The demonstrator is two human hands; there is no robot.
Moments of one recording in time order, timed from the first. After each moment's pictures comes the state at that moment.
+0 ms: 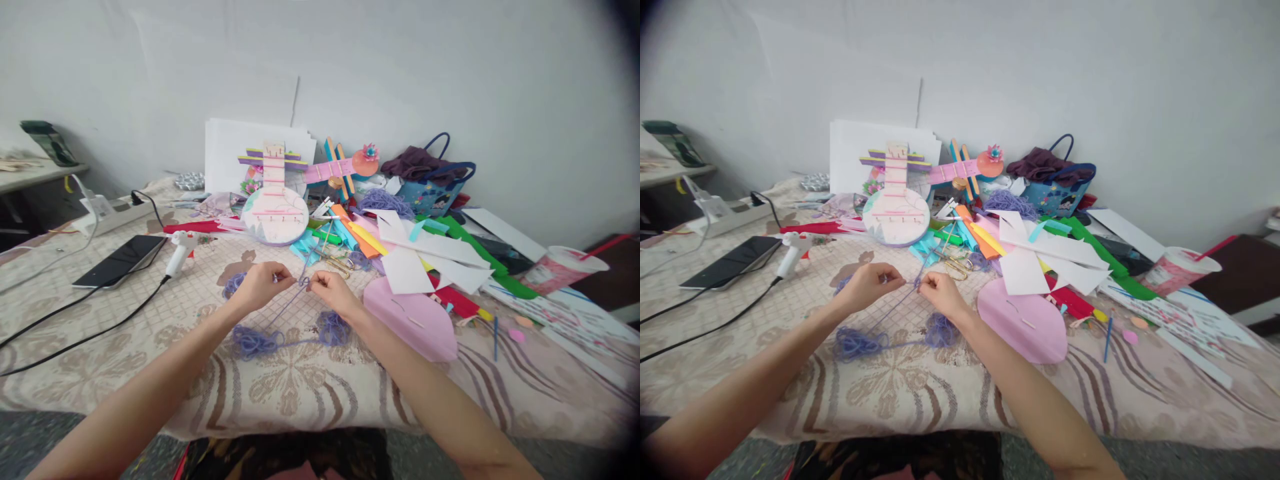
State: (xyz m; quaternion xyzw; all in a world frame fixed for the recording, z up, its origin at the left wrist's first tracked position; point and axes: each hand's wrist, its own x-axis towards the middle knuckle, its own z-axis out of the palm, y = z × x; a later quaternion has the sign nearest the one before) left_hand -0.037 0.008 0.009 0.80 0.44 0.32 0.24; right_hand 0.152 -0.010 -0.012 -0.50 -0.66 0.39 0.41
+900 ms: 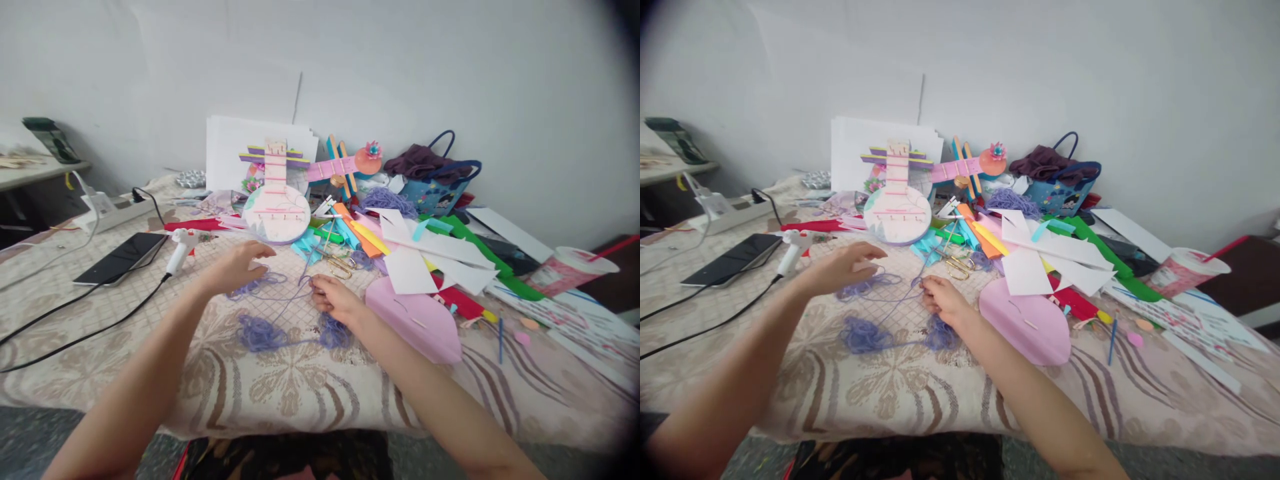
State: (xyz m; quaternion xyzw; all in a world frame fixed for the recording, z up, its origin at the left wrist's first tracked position) left_hand -0.086 0.025 0.042 0.87 0.42 0.21 0.14; right_hand 0.146 -0.012 -0.017 -0.43 -0.37 0.71 0.42
